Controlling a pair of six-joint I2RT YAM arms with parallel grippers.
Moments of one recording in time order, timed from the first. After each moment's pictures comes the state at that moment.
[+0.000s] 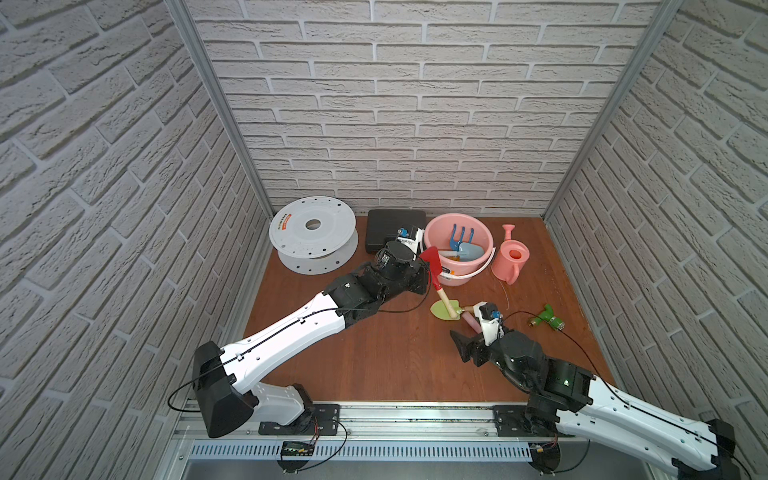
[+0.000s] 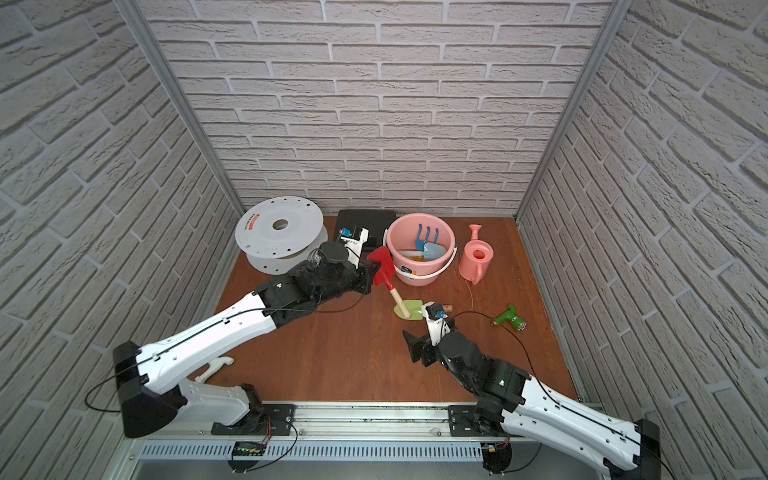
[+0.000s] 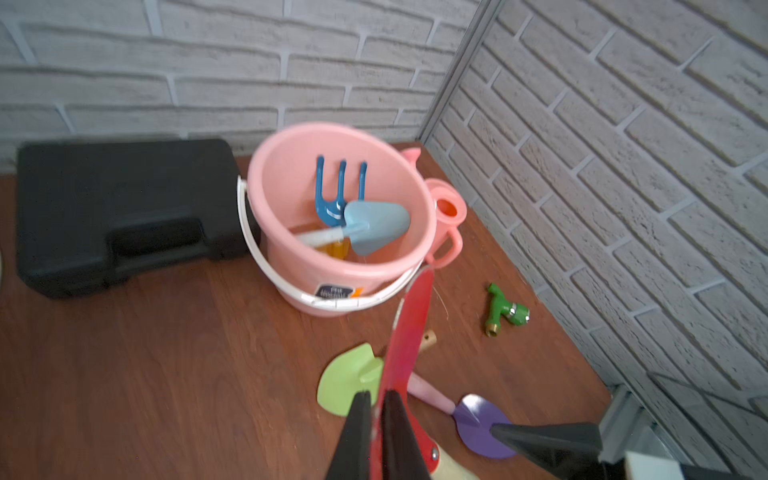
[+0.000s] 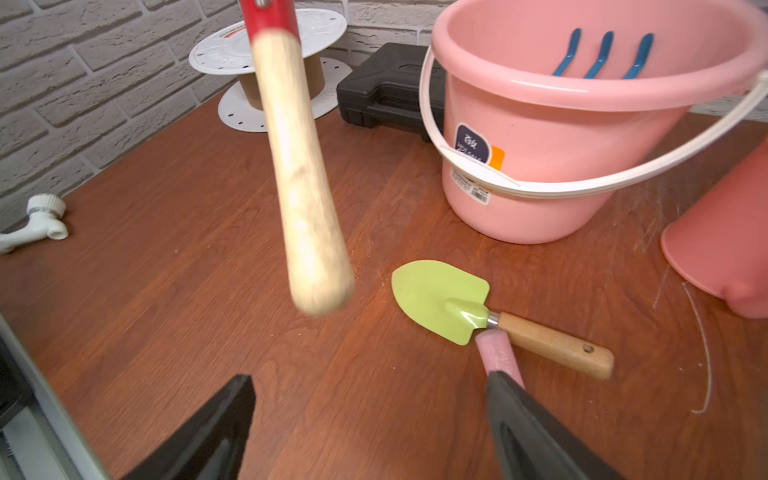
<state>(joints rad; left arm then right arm) -0.84 1.36 1.33 -0.40 -0.18 -0.44 0.97 0.52 0.41 -0.38 0.44 0.37</state>
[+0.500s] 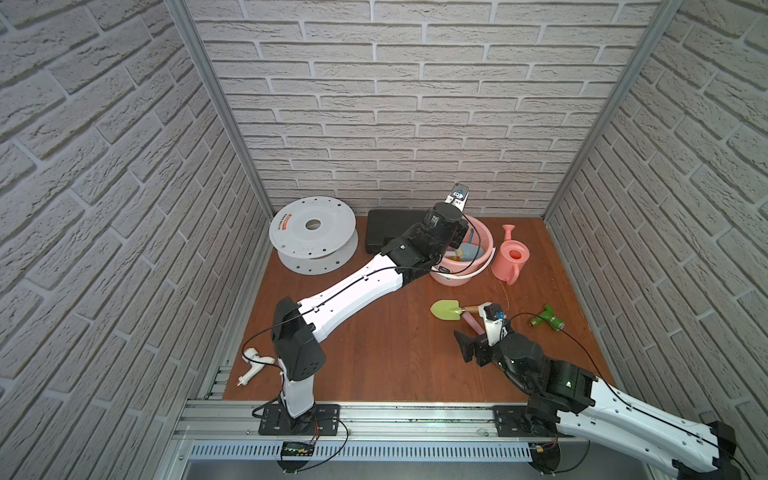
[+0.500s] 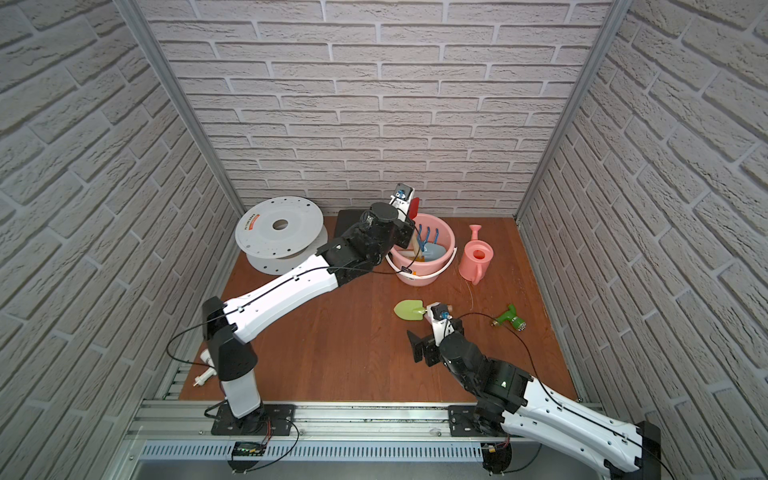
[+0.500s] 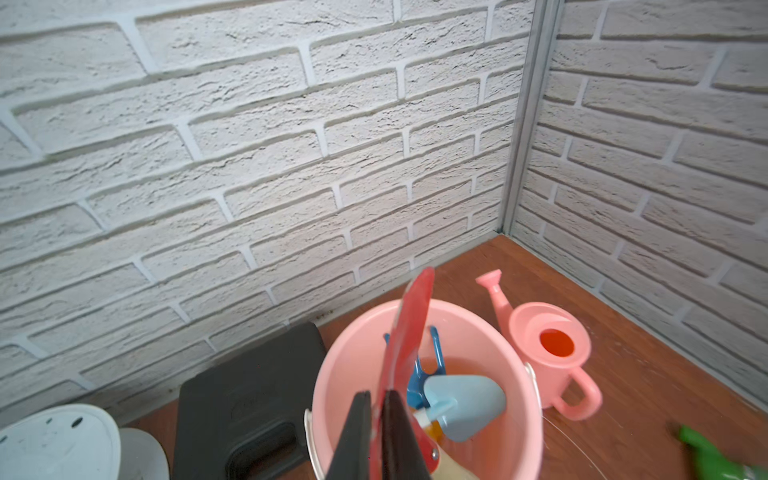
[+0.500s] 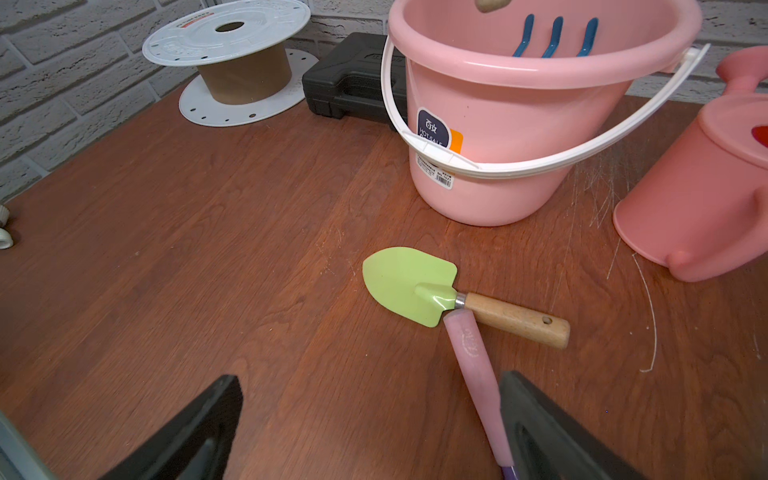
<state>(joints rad) -0.84 1.90 1.92 -0.27 -0.48 0.02 0.97 0.52 0.41 -0.43 0.50 0.40</state>
